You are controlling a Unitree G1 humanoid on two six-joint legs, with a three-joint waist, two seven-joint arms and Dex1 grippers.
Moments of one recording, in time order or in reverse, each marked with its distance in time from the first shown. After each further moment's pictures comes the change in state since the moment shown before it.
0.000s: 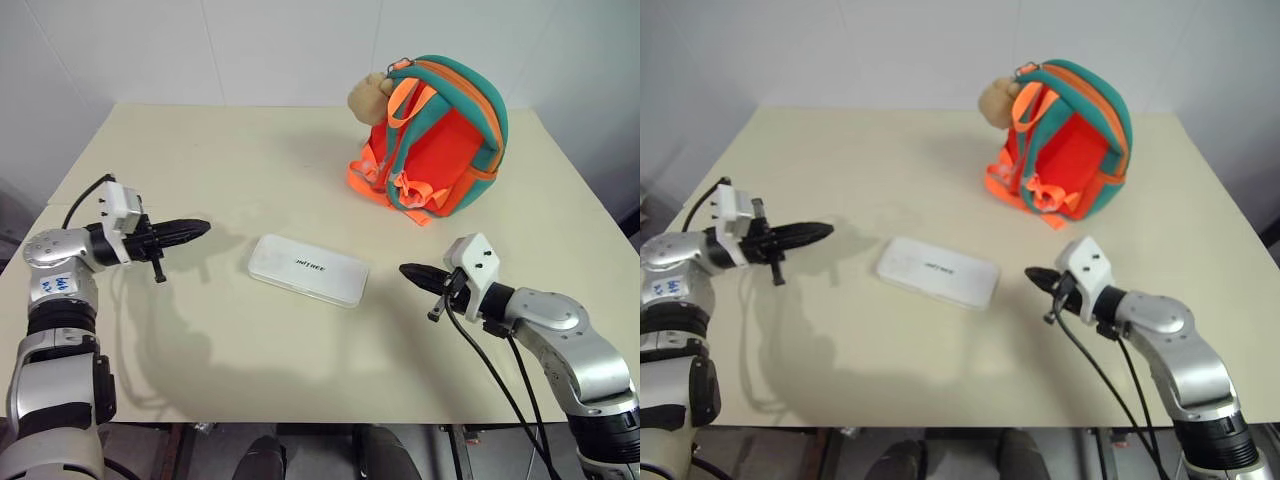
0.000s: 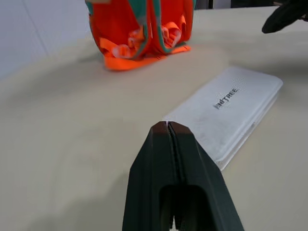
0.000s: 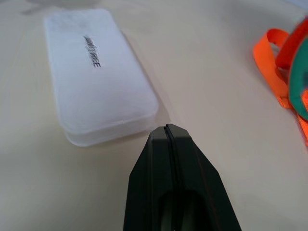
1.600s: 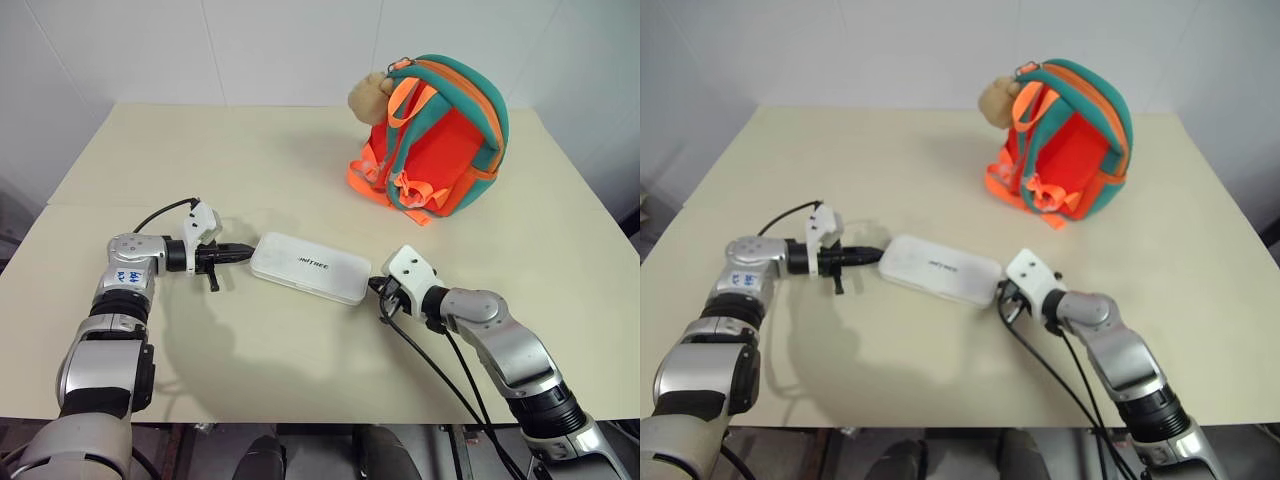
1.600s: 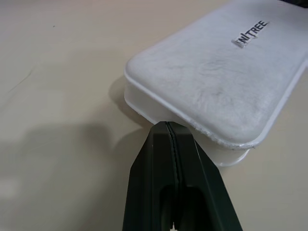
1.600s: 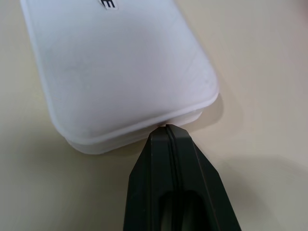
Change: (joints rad) left arm -0.073 -0.128 -0.146 0.072 0.227 0.097 0.147; right arm -0.151 0.123 0.230 0.098 -0.203 0.153 -0.037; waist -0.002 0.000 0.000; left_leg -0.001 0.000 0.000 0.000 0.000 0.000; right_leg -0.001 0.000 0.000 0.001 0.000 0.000
